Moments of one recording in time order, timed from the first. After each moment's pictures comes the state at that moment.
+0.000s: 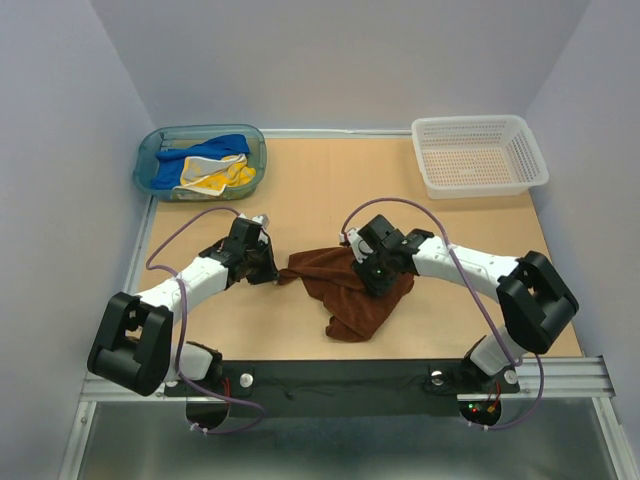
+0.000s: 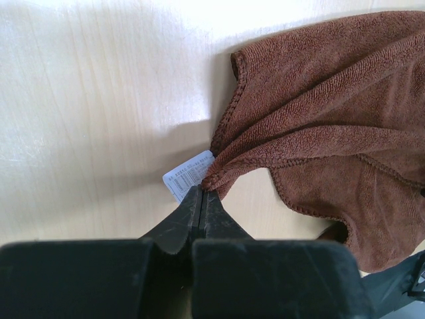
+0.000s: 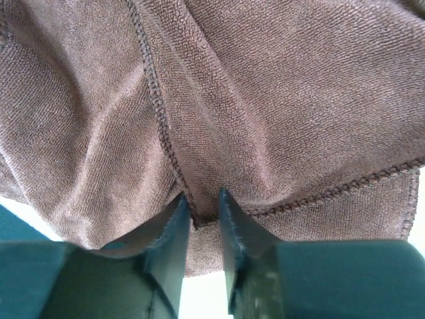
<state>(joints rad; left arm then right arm) -0.40 1.29 0.63 -0.30 0.16 -0.55 0.74 1.55 0.97 -0.58 -0.16 -0.03</state>
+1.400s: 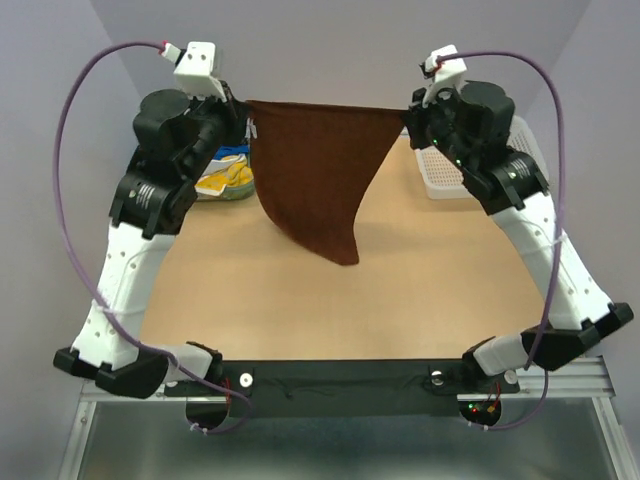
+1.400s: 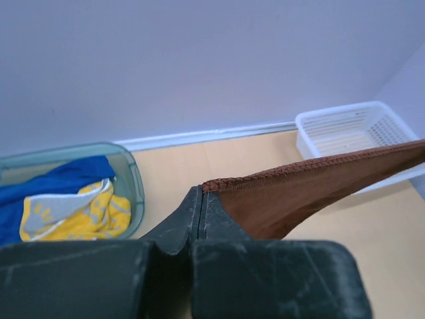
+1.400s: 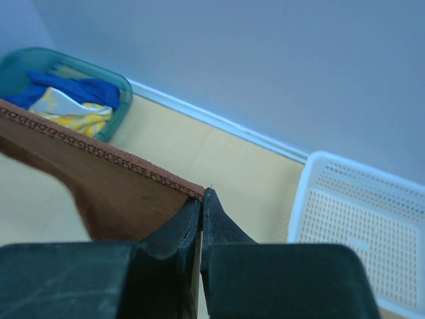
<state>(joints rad) -0.40 1.31 1.83 -0.58 -0.10 -0.17 0.48 1.45 1.84 -0.54 0.14 -0.07</state>
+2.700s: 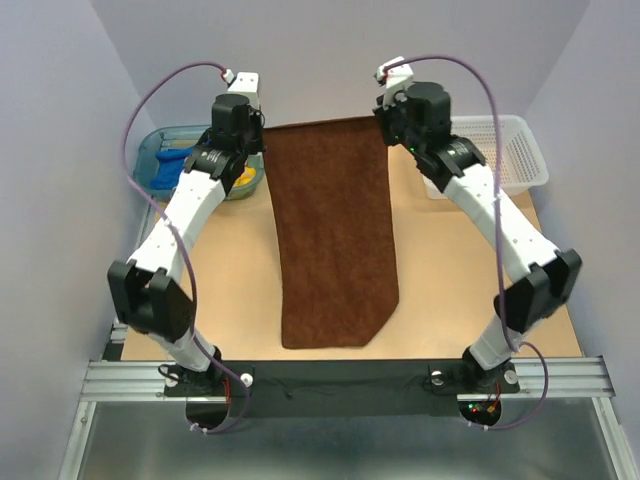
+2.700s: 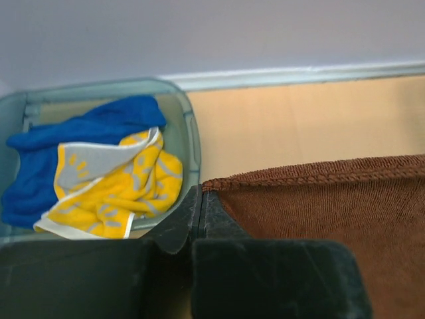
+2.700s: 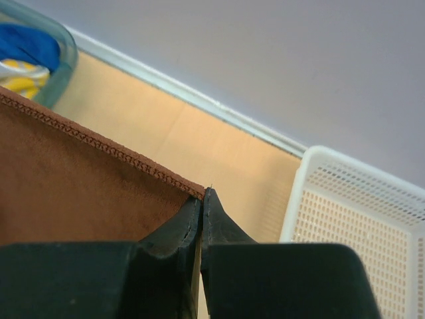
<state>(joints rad) -0.32 1.55 1.62 -0.39 -0.23 -0.08 0.48 1.61 1.81 -0.38 0.17 -0.19</state>
